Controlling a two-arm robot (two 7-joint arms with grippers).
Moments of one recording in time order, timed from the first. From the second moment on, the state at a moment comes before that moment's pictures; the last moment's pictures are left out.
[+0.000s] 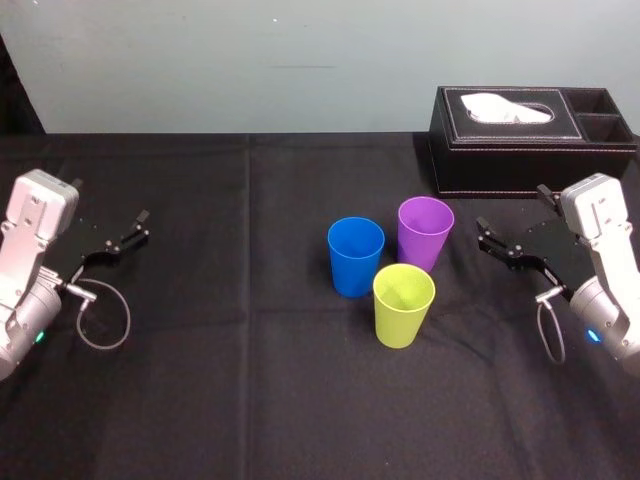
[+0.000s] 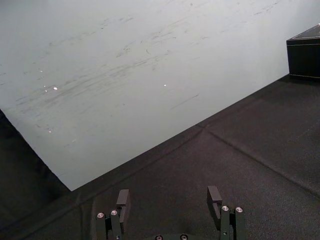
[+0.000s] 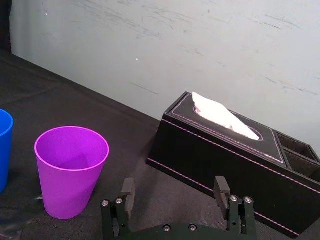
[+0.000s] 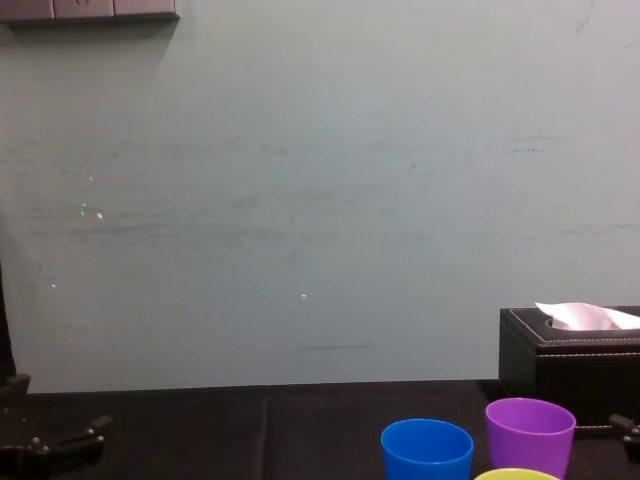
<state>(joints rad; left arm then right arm) -0.20 0.60 0.45 -1.41 -0.25 -0.12 0.03 0.20 0.60 -0.45 -1.41 0.25 -0.12 -0.03</state>
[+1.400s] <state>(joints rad) -0.20 0.60 0.45 -1.41 -0.25 -0.12 0.03 0.15 0.63 -0.40 -1.48 0.29 -0.11 0.01</state>
